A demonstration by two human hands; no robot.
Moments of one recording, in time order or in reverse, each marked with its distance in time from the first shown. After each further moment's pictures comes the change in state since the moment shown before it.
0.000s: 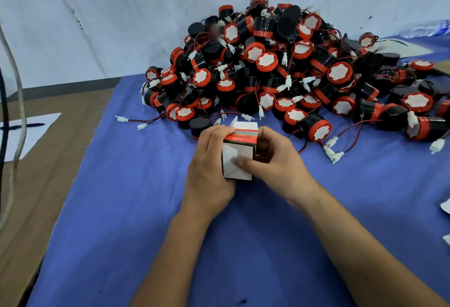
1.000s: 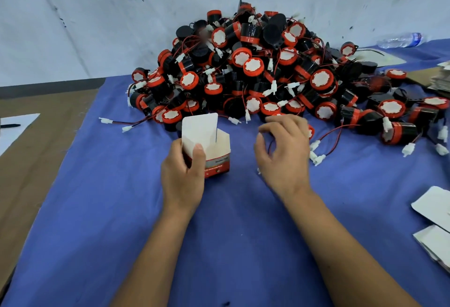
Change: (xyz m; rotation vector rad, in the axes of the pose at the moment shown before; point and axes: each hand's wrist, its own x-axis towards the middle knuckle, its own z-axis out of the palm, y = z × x) left_hand 0.003 -0.011 0.004 -0.173 0.206 -0.482; right_hand 0.003 0.000 -0.024 -0.903 0.575 -0.395
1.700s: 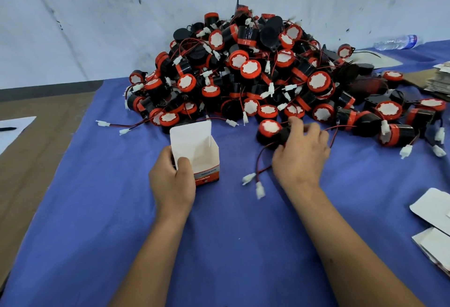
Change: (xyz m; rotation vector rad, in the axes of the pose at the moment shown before) left_hand 0.002 0.002 -0.004 0.017 0.124 -0.138; right_hand 0.012 0.019 -0.005 -0.431 -0.188 0.390
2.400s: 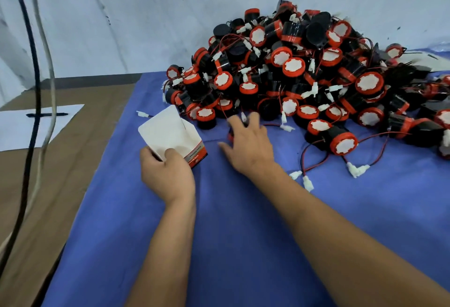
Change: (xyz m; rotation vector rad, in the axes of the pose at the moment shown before) left_hand 0.037 -0.019 -0.038 -0.114 0.585 -0.254; right_hand -0.008 -0.124 0.077 0.061 -0.371 -0.419
